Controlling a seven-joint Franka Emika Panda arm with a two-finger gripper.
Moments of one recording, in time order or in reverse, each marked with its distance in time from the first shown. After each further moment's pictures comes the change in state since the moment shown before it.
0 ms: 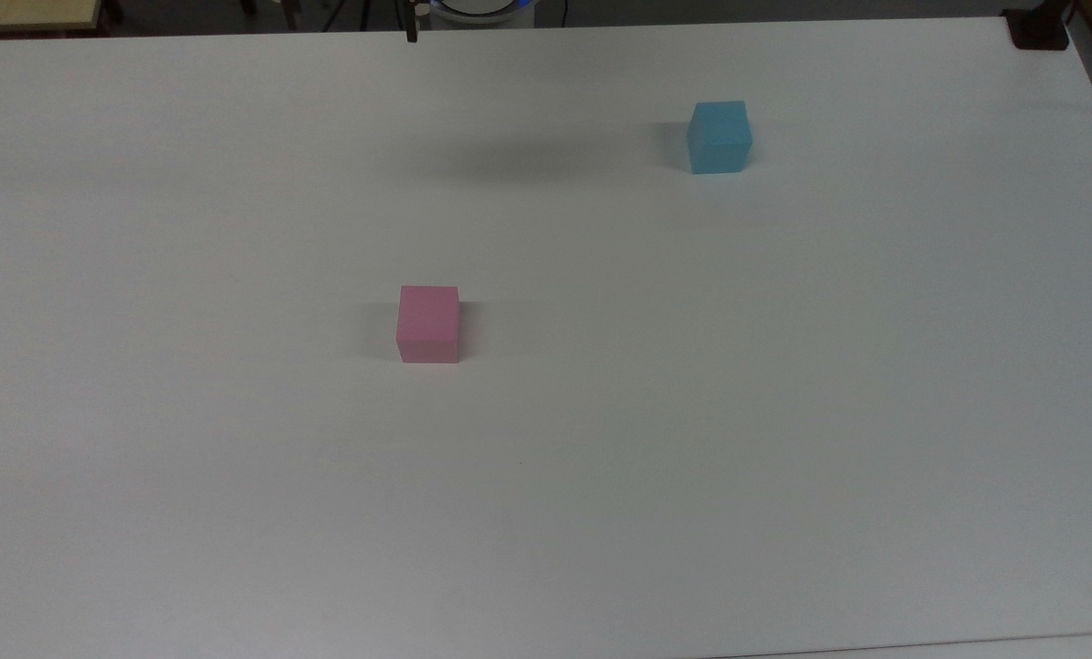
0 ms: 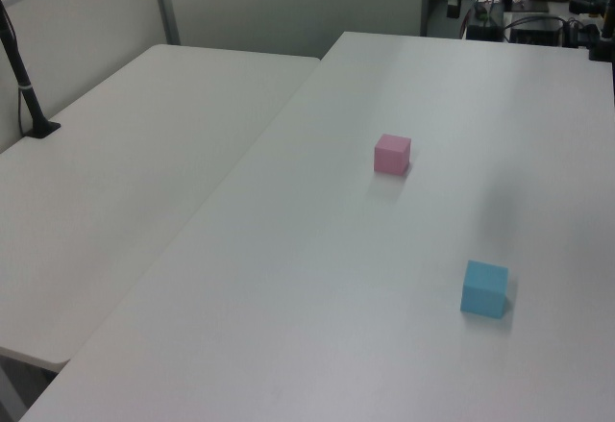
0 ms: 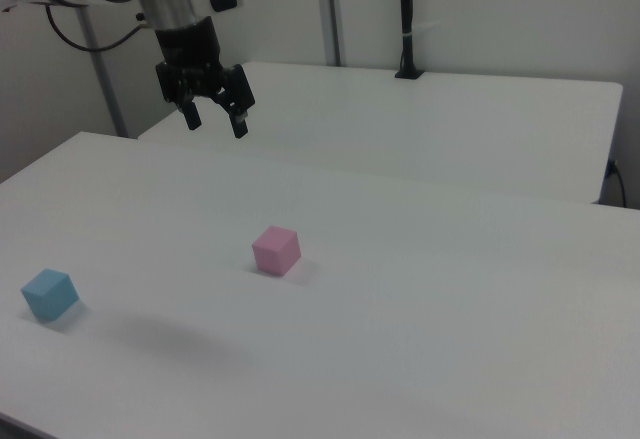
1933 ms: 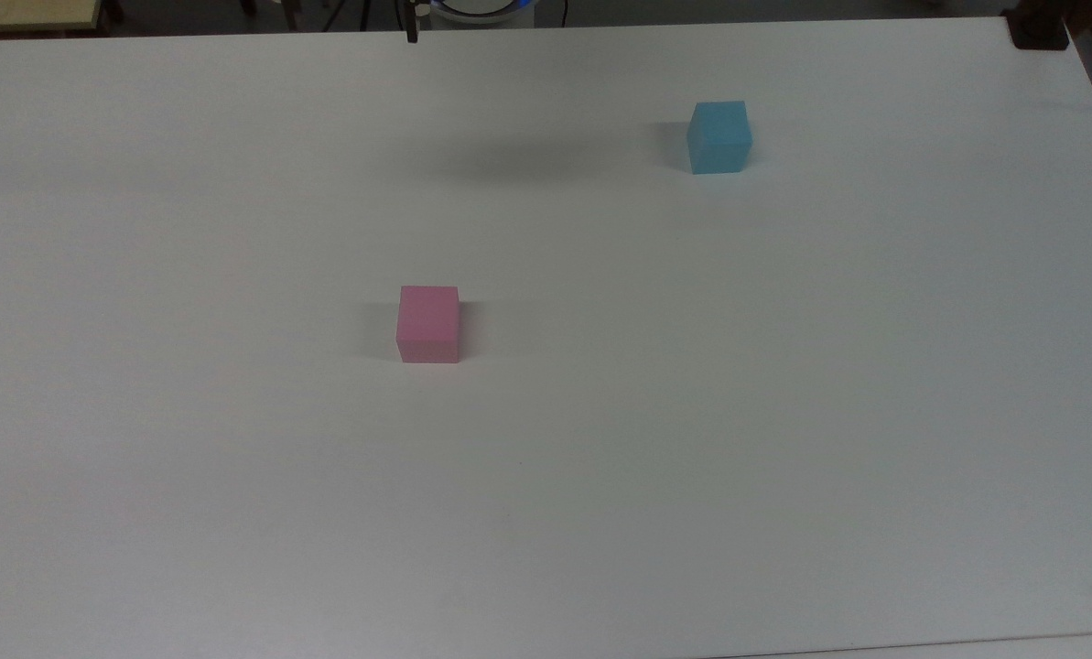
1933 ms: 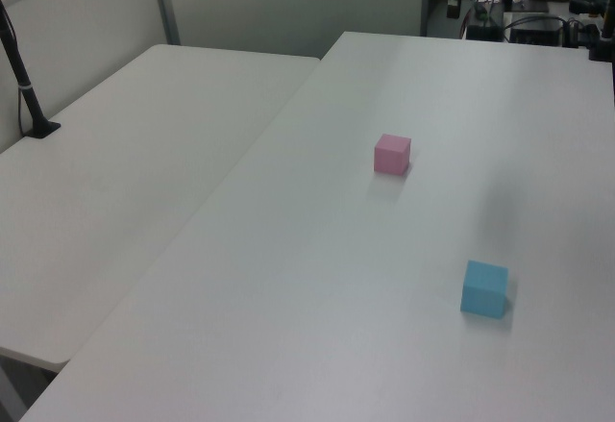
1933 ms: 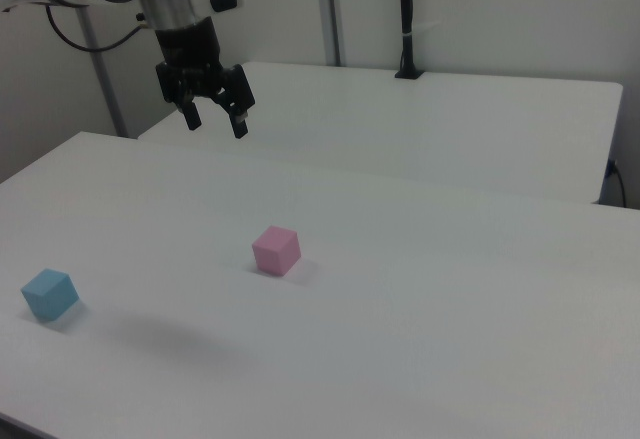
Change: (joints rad) arm 0.000 0.001 0.000 0.000 0.000 0.000 0.000
